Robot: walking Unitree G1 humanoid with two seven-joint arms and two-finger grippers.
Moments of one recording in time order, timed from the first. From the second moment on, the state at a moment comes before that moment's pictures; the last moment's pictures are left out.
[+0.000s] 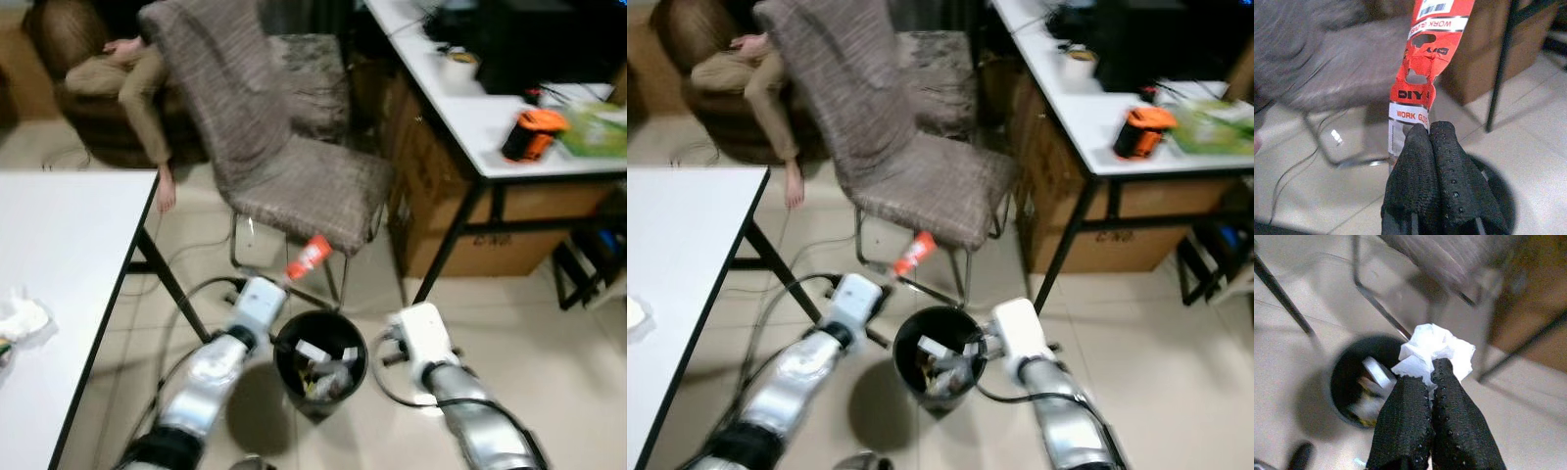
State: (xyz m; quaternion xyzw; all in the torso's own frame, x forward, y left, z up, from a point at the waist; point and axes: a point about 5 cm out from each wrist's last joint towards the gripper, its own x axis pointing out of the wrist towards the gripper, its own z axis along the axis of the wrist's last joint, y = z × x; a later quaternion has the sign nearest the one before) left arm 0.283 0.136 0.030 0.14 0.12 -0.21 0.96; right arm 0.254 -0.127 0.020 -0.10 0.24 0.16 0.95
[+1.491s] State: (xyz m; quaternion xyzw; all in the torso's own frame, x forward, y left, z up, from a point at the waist) left arm 0.242 0.176 0.070 0.17 0.10 -0.19 0.96; right arm 0.299 -0.101 0.005 -0.05 0.26 0.23 0.93
